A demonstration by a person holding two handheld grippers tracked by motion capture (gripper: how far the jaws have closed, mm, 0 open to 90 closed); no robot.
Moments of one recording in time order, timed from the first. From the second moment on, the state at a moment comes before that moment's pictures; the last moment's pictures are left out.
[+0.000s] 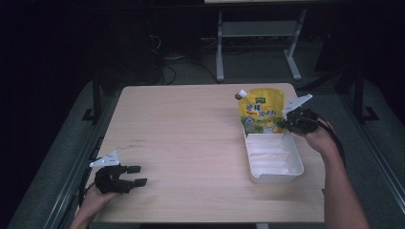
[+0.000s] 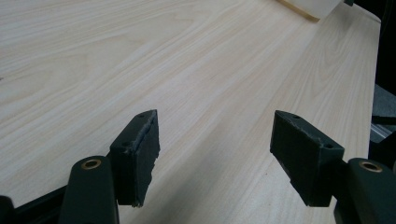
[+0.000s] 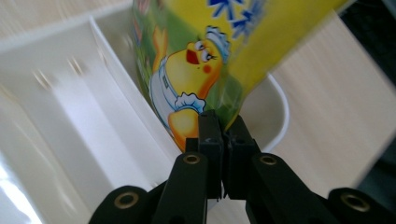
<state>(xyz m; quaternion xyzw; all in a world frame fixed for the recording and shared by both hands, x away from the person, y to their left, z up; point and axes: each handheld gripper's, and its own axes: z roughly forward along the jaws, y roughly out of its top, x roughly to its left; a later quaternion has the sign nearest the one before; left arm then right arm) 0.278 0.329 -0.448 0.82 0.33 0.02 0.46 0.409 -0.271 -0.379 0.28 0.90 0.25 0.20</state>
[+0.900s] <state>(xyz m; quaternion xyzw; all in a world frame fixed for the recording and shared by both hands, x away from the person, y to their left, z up) 0.278 0.330 -0.449 0.82 0.33 0.02 0.47 0.410 -0.302 -0.370 0.37 0.83 0.40 0.15</state>
